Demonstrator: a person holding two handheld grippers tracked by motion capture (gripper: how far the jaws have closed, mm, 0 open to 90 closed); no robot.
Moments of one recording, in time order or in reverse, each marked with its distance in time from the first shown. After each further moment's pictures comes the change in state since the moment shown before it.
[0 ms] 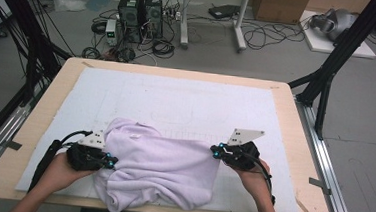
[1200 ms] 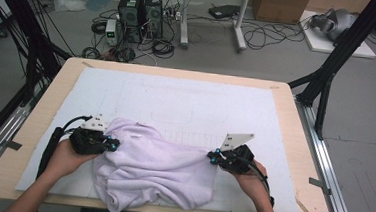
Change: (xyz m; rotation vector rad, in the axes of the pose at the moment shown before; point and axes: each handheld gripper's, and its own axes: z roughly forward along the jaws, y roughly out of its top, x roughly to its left) left arm 0.033 0.023 -0.001 -0.064 0.112 -0.038; right arm 0.001 -0.002 0.009 0.062 0.021 -0.047
